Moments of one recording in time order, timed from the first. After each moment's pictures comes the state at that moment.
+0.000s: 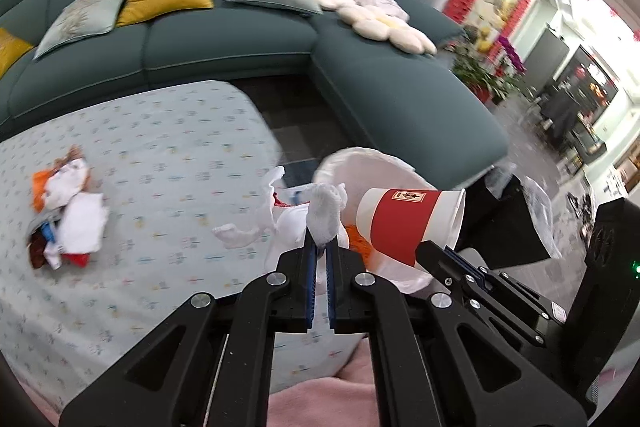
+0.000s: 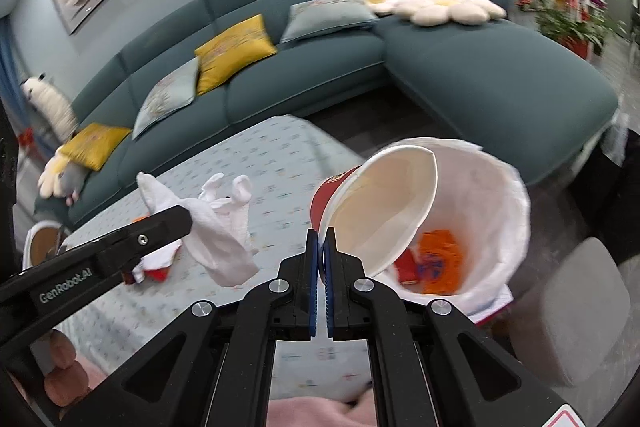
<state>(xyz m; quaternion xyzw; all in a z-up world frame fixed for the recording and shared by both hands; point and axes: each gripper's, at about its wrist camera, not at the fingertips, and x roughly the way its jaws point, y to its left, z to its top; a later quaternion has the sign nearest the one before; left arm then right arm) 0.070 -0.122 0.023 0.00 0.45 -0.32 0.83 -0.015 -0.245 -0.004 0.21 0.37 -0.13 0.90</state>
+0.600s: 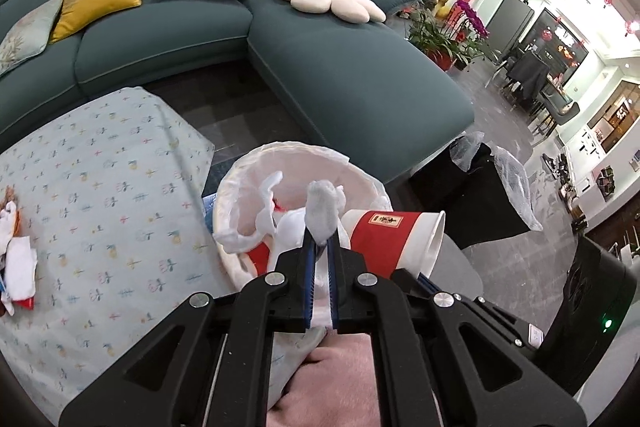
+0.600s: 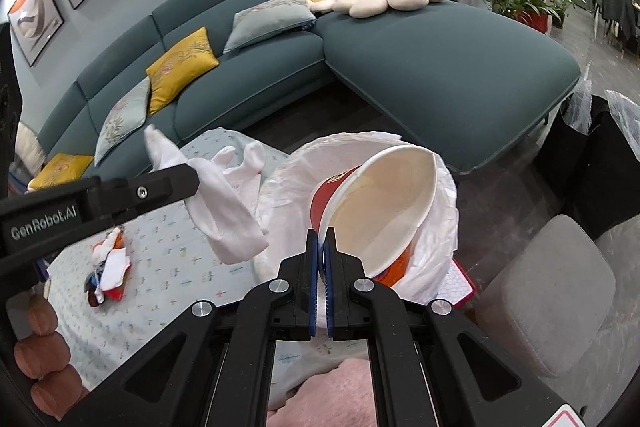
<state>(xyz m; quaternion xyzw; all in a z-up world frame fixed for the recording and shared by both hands) 0.071 -0.232 0.010 0.04 0.47 -0.39 0.79 -0.039 -0.318 -0.032 0.23 0.37 -0.19 0.88</state>
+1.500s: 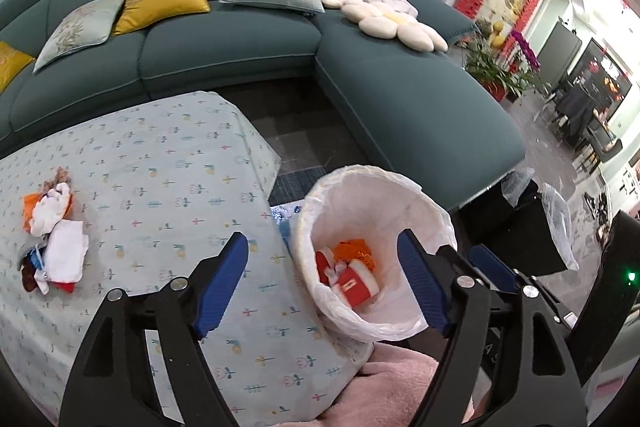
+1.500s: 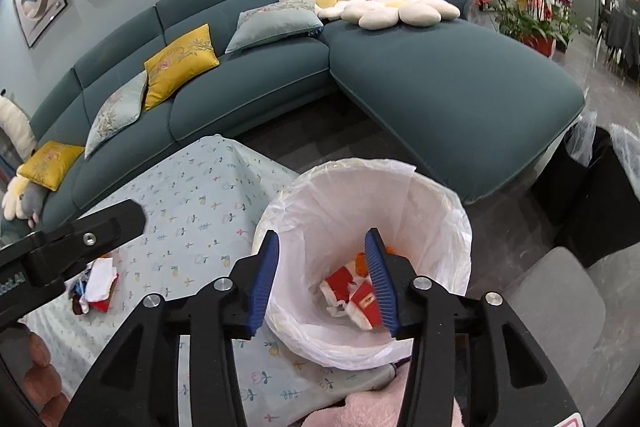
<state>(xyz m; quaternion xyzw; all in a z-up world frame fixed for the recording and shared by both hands) 0.097 -0.174 0.016 0.02 0.45 -0.29 0.84 0.003 -0.307 -0.021 0.19 0.37 -0.20 0.89</state>
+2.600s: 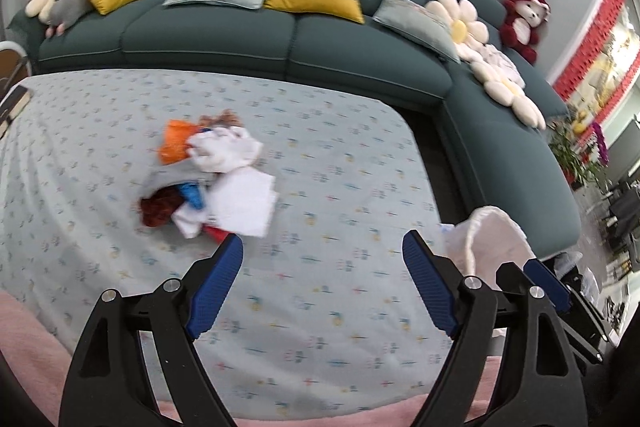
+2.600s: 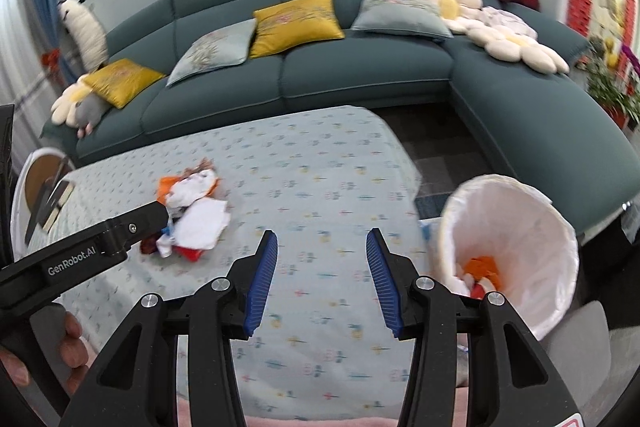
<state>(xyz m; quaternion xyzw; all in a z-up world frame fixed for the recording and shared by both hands) 0.120 0.060 0.004 -0.08 0.45 -0.12 0.88 0.058 -0.112 0.007 0.09 0.40 -0.05 0.91</state>
